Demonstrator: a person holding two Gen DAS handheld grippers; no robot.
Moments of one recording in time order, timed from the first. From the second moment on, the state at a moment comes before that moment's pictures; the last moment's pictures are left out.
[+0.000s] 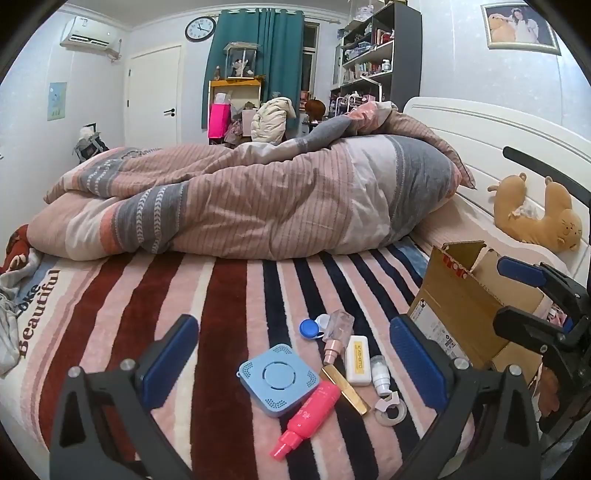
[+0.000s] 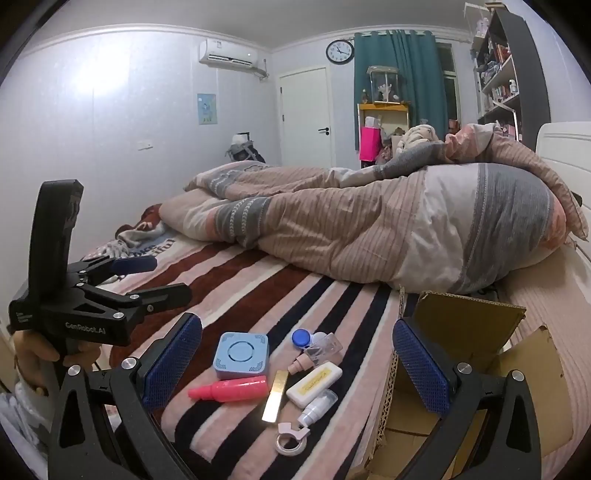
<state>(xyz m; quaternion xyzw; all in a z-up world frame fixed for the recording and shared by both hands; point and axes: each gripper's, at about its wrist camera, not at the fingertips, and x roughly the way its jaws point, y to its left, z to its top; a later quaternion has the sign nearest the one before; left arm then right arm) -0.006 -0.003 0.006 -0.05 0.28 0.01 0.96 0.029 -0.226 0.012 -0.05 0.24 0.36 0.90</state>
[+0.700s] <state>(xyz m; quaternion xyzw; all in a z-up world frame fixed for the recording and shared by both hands) -0.005 -0.005 0.003 -0.05 0.29 0.00 0.96 0.027 -0.229 0.013 -0.05 0.24 0.35 0.90</state>
